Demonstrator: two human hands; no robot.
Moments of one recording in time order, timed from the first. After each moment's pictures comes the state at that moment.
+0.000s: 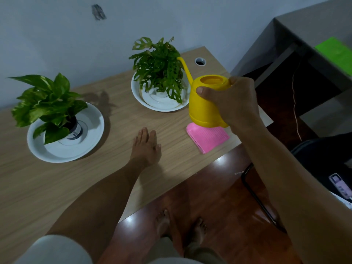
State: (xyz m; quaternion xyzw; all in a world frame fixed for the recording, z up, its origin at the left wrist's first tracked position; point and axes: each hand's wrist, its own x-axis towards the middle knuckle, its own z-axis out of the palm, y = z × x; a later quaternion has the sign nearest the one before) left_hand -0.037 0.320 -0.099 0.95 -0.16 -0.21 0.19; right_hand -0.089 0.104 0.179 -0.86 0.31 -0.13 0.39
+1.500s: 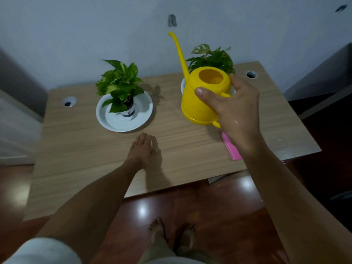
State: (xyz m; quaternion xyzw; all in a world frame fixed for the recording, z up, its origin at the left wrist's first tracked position) left_hand -0.097 0.449 -0.070 0.96 -0.02 -0.22 0.17; right_hand -0.118 0.190 0.191 -0.80 0.08 -0.14 0.57
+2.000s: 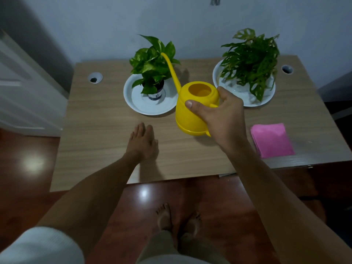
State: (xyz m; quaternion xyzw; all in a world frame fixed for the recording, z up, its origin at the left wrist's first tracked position) left_hand -0.135 0.546 -0.091 0.96 0.05 -0.16 0.20; right_hand -0.128 0.308 0.137 -0.82 0.05 -0.04 0.57
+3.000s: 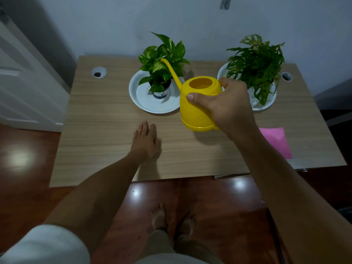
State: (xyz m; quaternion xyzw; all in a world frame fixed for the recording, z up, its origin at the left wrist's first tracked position) left_hand -0.137 0.553 -0.106 0.96 0.05 -0.17 0.22; right_hand -0.114 0.337 0.166 -0.89 0.01 -0.02 0.46
